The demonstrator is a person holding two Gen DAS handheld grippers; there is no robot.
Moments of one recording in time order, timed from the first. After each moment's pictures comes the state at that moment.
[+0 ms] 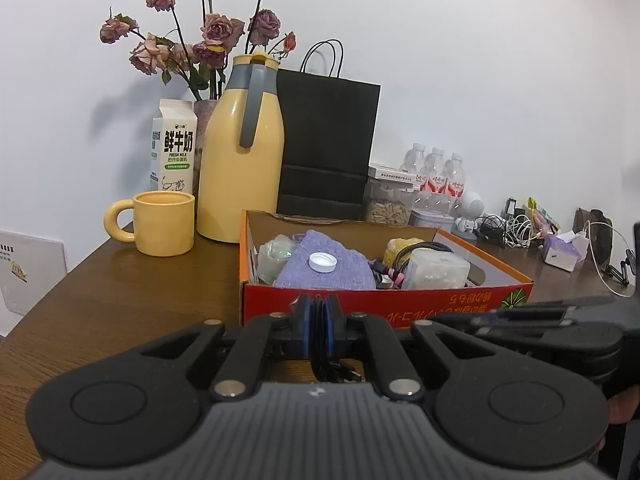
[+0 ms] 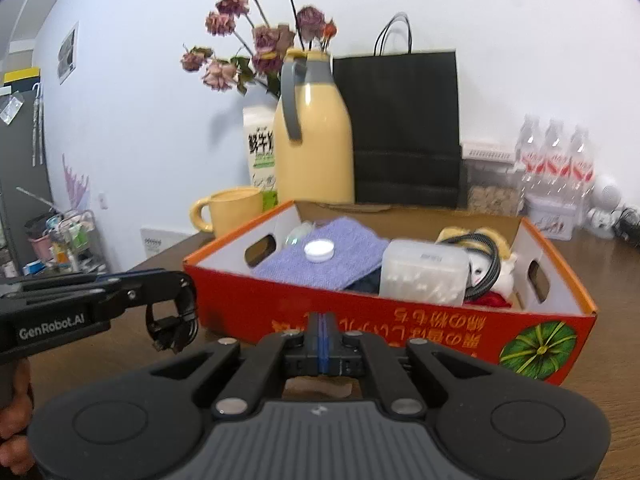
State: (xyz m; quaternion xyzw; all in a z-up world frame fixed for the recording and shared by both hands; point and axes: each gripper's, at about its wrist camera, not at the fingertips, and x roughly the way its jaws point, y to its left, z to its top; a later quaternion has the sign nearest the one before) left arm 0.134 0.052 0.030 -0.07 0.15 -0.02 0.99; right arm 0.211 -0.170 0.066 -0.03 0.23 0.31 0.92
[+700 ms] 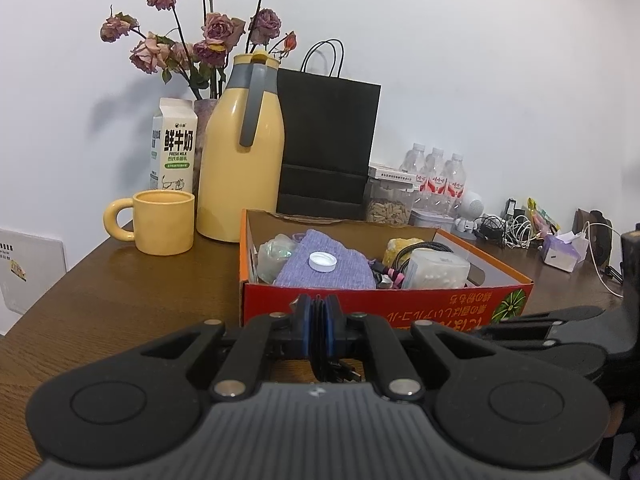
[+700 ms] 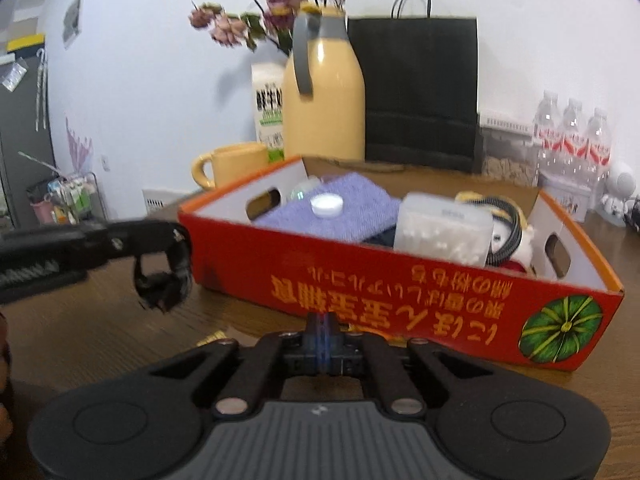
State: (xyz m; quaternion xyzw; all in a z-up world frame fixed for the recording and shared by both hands) left arm 0.132 0.051 0.030 -0.07 0.15 -0.02 0.99; right arm 0.211 -0.161 0.054 -0.06 0.24 0.32 0.91
